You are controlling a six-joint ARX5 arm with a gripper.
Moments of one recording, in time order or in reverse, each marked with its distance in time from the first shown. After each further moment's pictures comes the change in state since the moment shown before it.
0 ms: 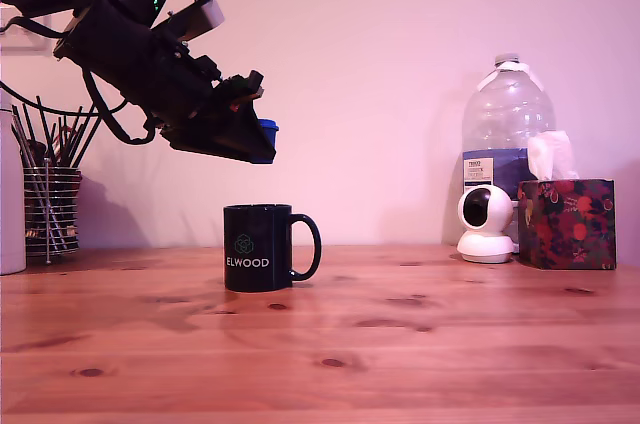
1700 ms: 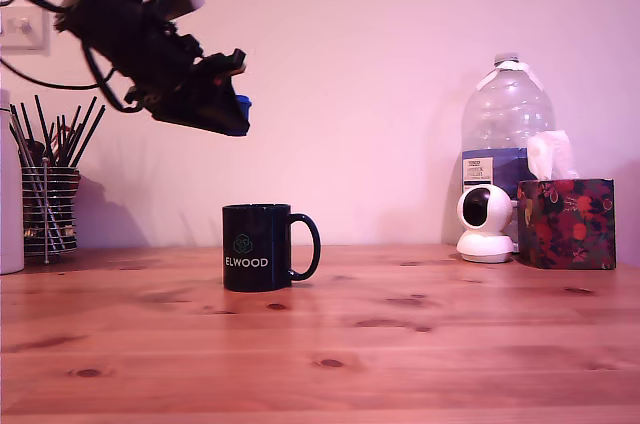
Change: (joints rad) arm 0.087 0.074 0.232 -0.148 -0.034 -0.017
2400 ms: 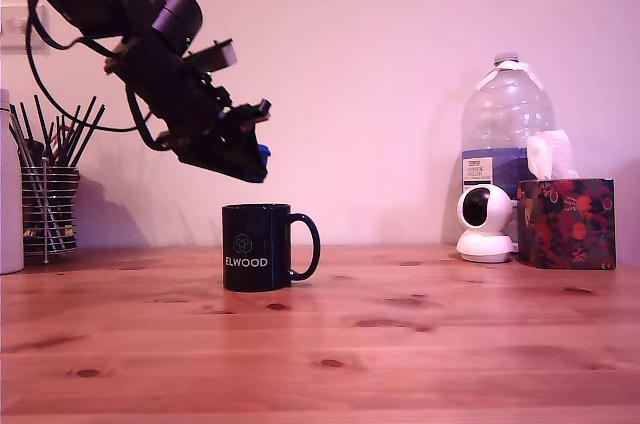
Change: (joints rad) arm -0.014 0.228 0.221 -0.167 -0.002 0.000
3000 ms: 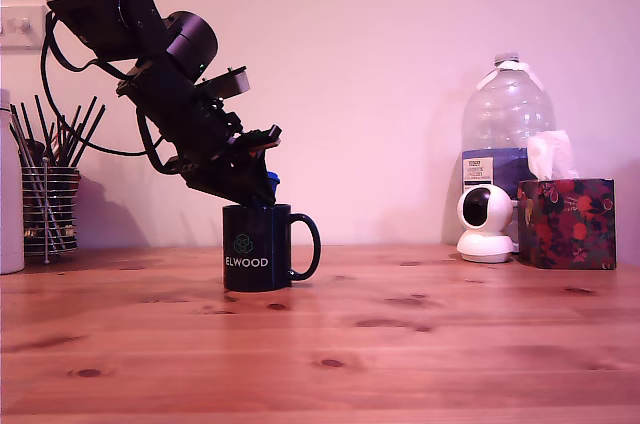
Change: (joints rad) arm -0.014 0.041 0.000 -0.031 -0.002 0.001
